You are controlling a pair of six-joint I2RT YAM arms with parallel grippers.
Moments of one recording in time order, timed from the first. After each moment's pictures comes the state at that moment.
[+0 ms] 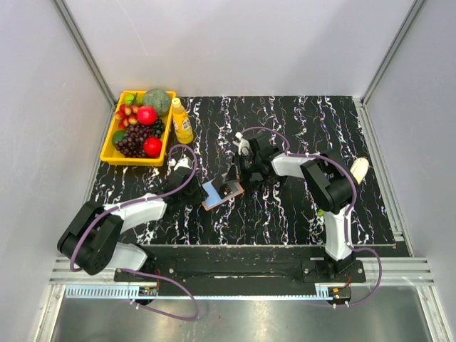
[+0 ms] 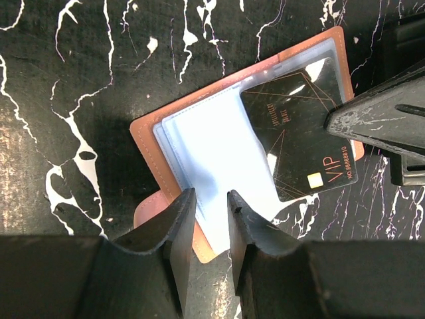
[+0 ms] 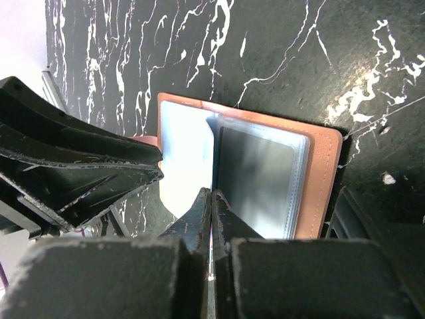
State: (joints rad) left arm -0.55 1.36 0.51 0.04 -0.07 -0.78; right arm 0.57 2.05 1.21 0.08 -0.69 0.52
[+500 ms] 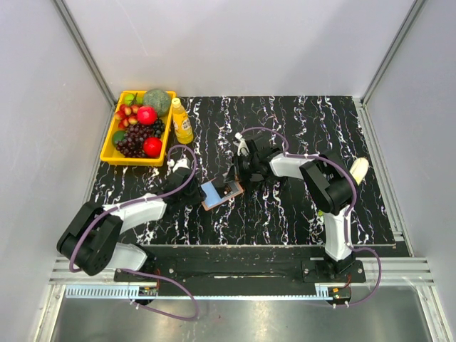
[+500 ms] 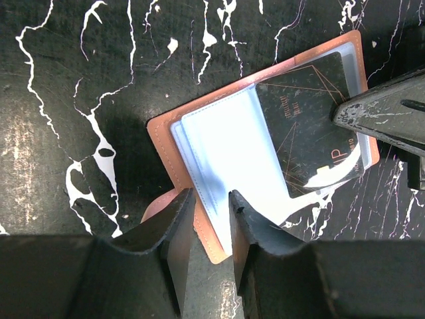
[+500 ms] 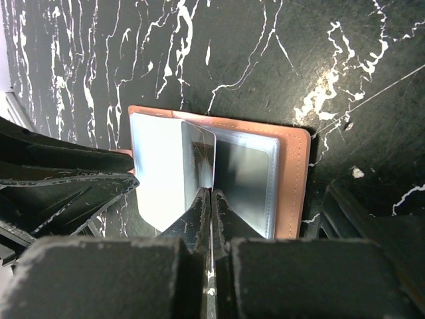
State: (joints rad) left arm -0.55 1.35 0.52 0.01 -0.11 -0.77; right arm 0.59 2.04 1.21 0.05 -0.56 0.52
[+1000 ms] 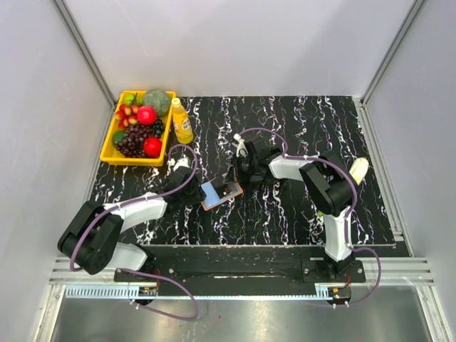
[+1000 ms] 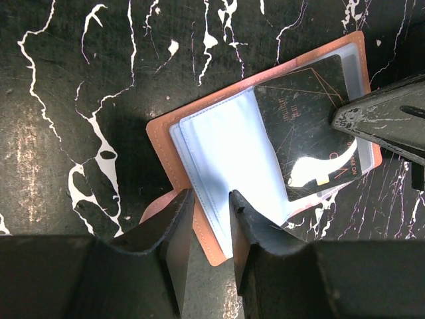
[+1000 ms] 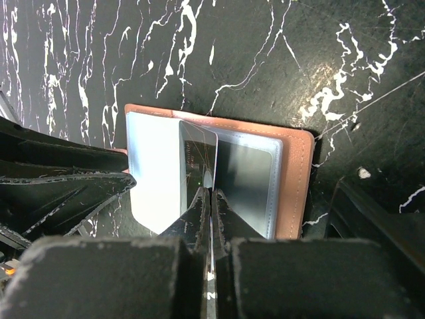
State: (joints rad) left arm -0.55 1.36 0.53 0.00 -0.11 -0.76; right arm 0.61 2.03 1.19 0.07 -0.52 0.50
